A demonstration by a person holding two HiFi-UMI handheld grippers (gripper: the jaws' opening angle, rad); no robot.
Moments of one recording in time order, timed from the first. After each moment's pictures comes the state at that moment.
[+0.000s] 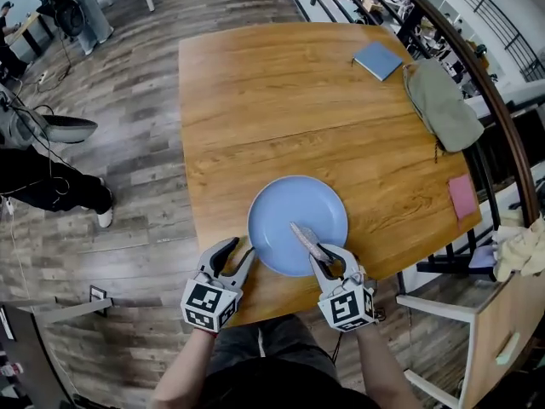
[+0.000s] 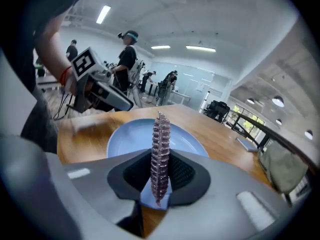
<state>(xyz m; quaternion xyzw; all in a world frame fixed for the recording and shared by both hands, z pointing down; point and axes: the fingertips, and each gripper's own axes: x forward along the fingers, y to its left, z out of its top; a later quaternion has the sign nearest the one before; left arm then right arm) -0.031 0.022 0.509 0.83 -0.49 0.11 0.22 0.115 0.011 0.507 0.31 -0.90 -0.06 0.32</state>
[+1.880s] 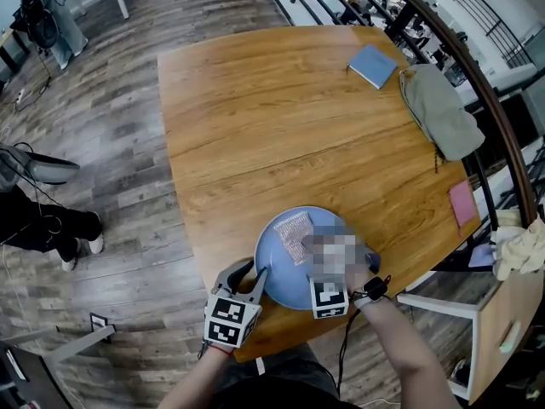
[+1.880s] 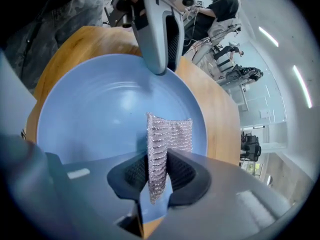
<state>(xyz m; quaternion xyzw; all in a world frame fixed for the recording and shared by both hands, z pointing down) -0.027 -0.018 0.554 0.82 -0.44 0.21 0.30 0.068 -0.063 0.577 0.02 -0.70 -0.33 0.63</state>
